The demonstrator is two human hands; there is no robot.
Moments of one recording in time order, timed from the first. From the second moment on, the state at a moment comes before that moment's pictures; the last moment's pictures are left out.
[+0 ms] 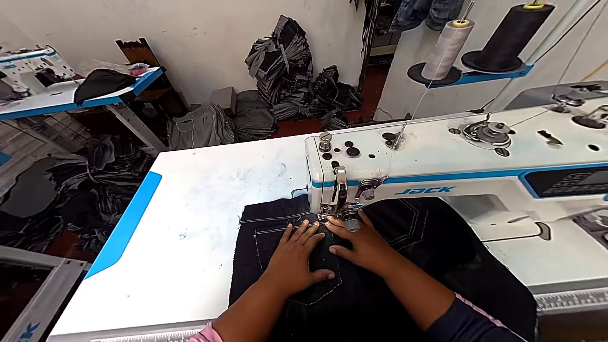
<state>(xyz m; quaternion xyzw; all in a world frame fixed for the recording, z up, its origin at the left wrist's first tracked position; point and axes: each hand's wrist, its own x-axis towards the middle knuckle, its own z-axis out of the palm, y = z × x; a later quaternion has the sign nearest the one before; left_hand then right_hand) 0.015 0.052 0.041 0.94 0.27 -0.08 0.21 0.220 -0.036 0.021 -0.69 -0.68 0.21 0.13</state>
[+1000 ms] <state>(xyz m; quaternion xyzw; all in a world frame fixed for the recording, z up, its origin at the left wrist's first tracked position) 0.031 0.106 0.037 0.94 0.27 -0.02 0.22 0.211 -0.052 0.001 -0.68 -0.69 0.10 0.23</state>
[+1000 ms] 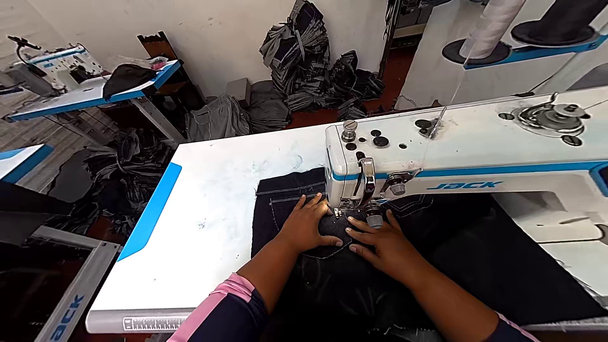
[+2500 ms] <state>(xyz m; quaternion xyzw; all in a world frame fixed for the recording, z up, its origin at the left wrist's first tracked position) 0.043 0.054 0.053 0.88 0.42 -0.18 0.13 0.170 -0.079 0.022 -0.72 -0.67 0.16 0.11</state>
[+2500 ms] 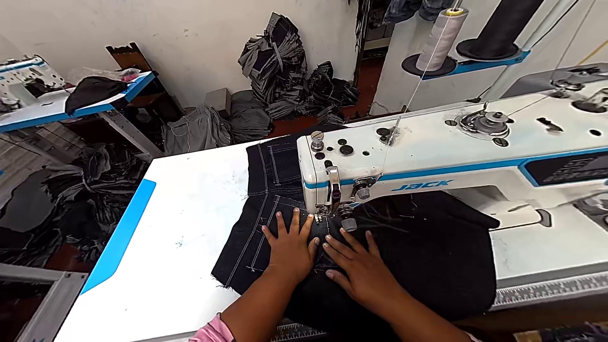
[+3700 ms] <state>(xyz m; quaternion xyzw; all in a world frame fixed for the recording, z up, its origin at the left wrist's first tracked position) 0.036 0.055 0.048 0.88 0.41 -0.16 0.15 0.166 -0.080 0.017 -0.70 -0.69 0.07 0.14</state>
